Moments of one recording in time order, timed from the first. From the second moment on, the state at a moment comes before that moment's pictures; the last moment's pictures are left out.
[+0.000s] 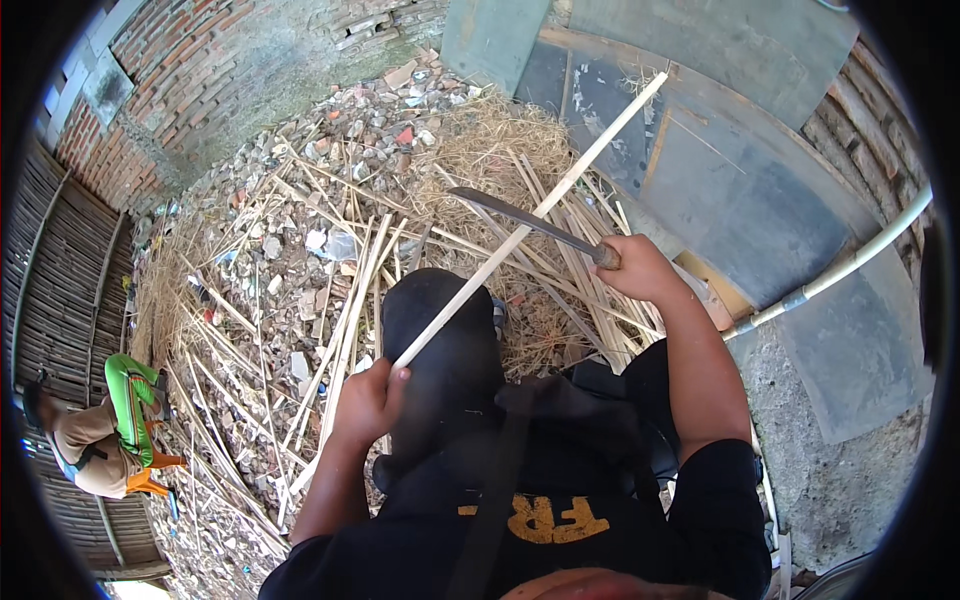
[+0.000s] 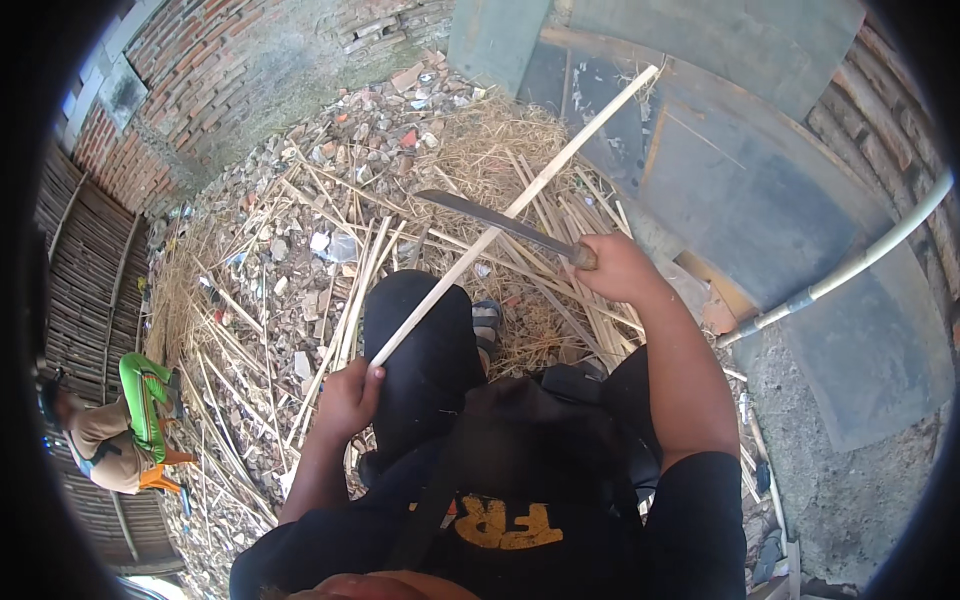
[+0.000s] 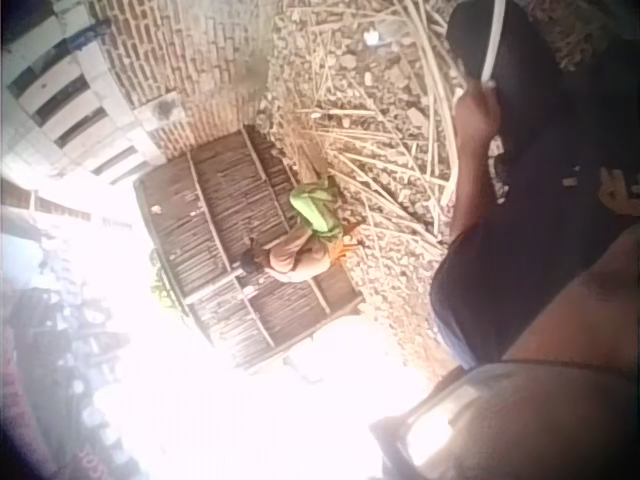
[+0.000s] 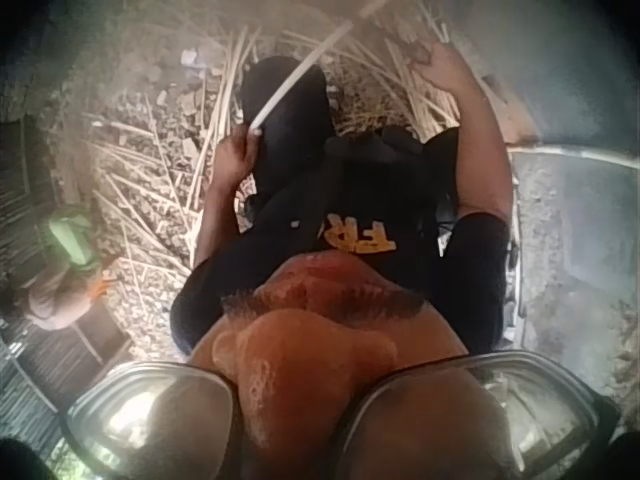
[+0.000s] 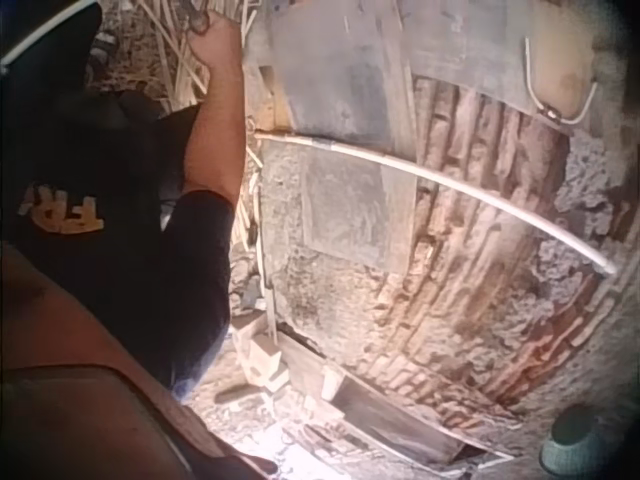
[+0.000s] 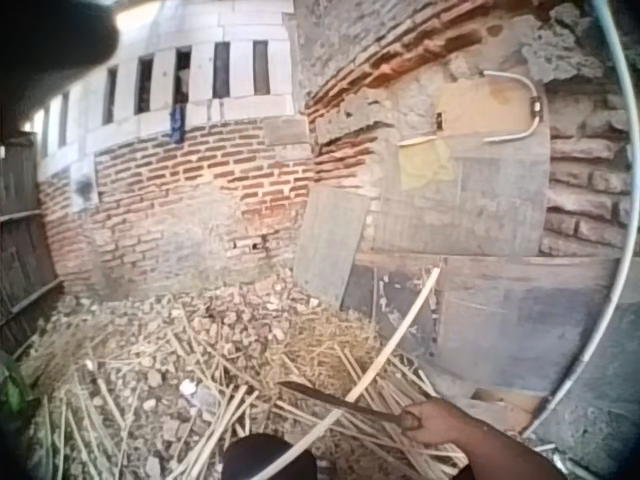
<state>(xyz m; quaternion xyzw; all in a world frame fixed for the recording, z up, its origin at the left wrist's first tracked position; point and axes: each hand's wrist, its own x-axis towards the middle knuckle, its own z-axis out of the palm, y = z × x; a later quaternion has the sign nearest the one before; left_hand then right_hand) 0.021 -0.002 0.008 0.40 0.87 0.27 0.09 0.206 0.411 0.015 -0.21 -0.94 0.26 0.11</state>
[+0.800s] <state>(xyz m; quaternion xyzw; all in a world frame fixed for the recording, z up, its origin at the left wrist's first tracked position) 0.025 0.001 0.013 0.41 0.87 0.24 0.14 0.194 0.368 0.042 -0.19 -0.95 0.23 0.05</state>
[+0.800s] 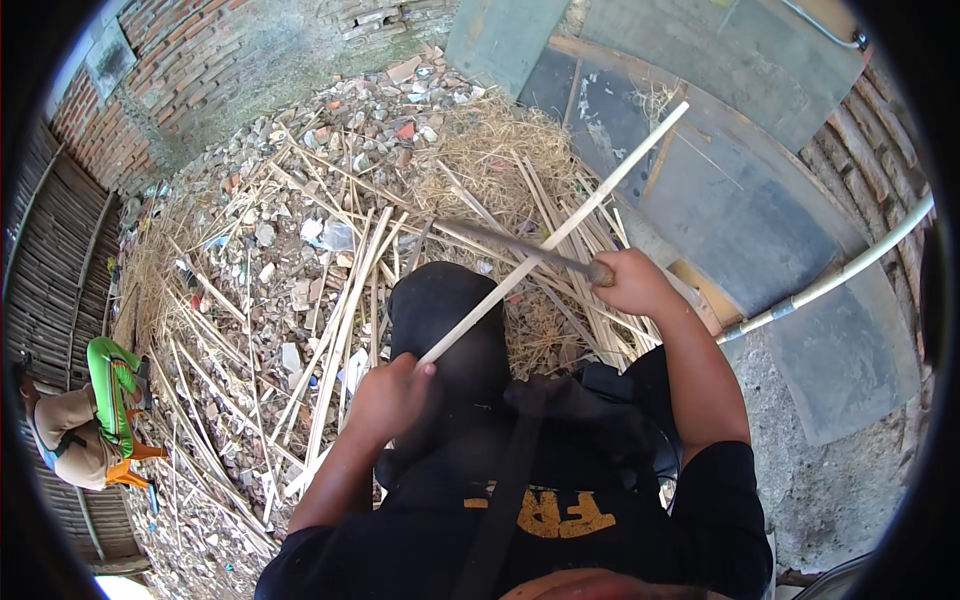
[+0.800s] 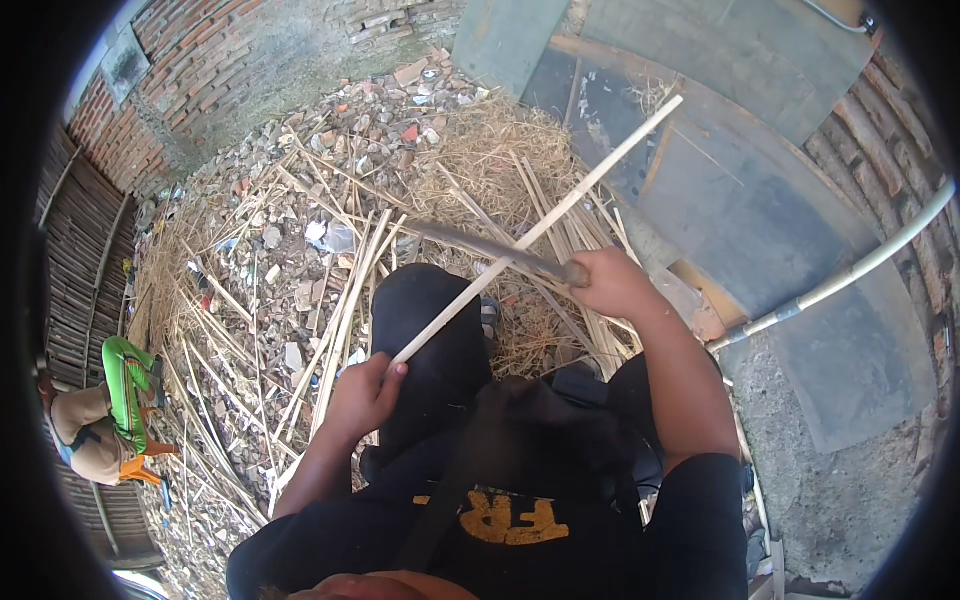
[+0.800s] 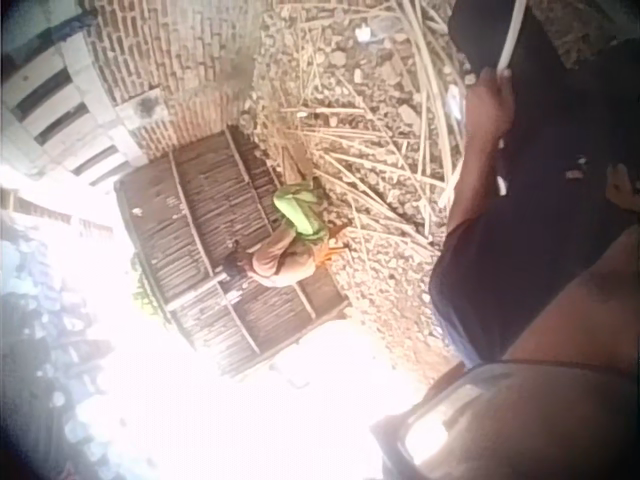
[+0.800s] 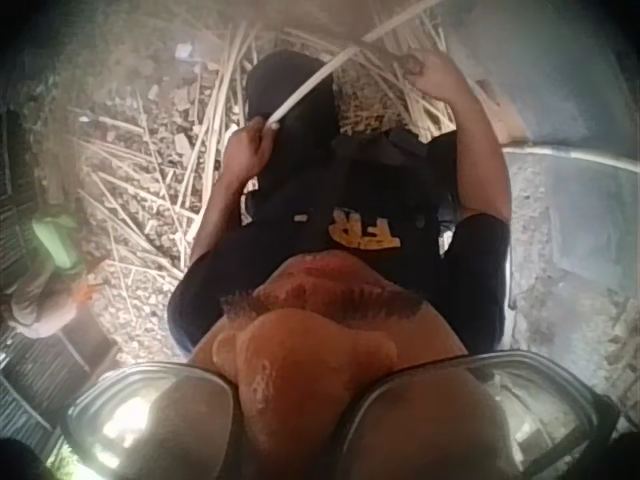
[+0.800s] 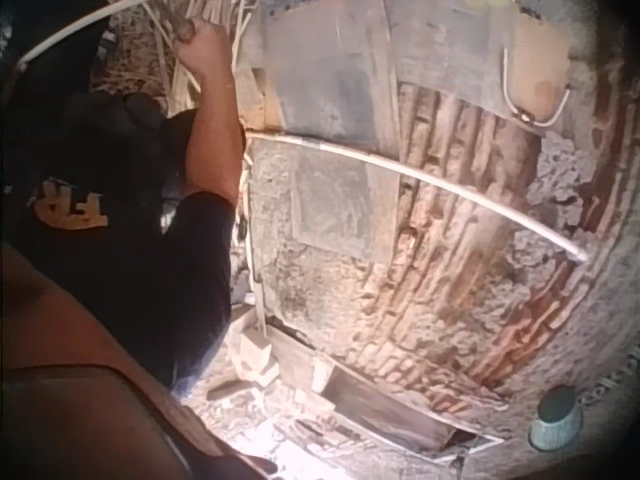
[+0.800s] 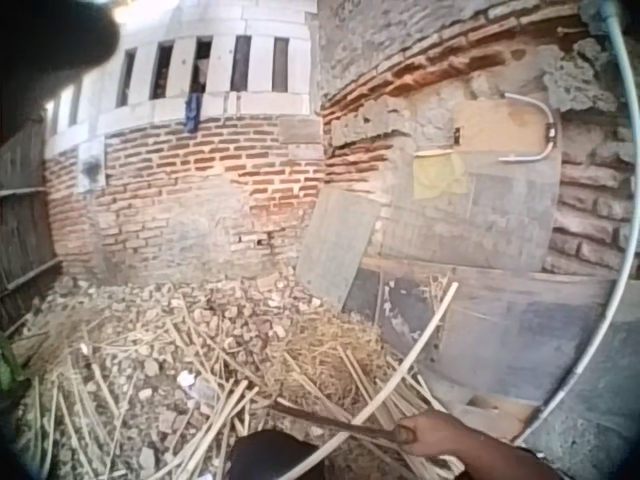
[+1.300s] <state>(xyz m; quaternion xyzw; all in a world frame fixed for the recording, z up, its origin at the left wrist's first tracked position) 0.022 0.007 0.019 0.43 0.85 0.27 0.15 0.198 0.398 0.006 -0.19 -0.93 0.29 0.07</state>
